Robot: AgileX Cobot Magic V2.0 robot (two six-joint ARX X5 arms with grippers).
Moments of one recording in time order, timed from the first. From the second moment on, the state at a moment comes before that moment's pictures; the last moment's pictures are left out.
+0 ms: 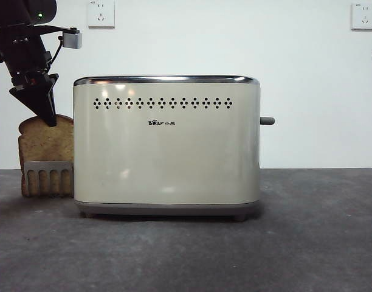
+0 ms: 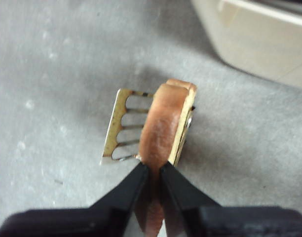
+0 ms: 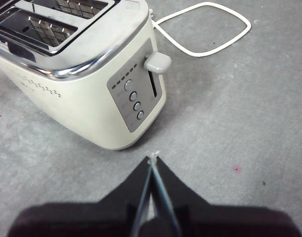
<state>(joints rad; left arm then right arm) -0.12 1.75 1.53 -0.82 0.09 1.14 -0.03 0.82 0.76 -0.61 -0.58 -0.26</state>
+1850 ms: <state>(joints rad) -0.59 1.18 1.57 -0.96 0.00 0.94 -0.03 0.82 0.76 -0.69 -0.58 -0.26</state>
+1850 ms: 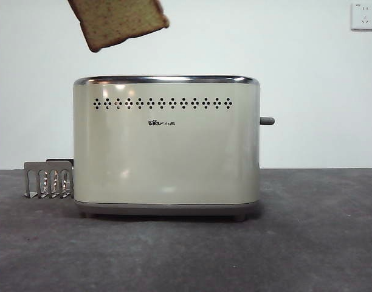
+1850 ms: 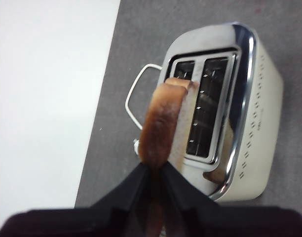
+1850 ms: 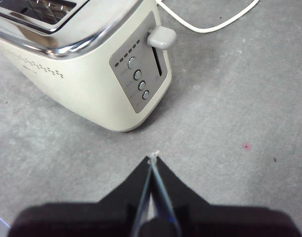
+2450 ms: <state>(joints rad) -0.68 1.28 1.57 -0.92 -0.02 0.90 -0.03 0.82 0.76 -0.74 -0.58 -0.26</state>
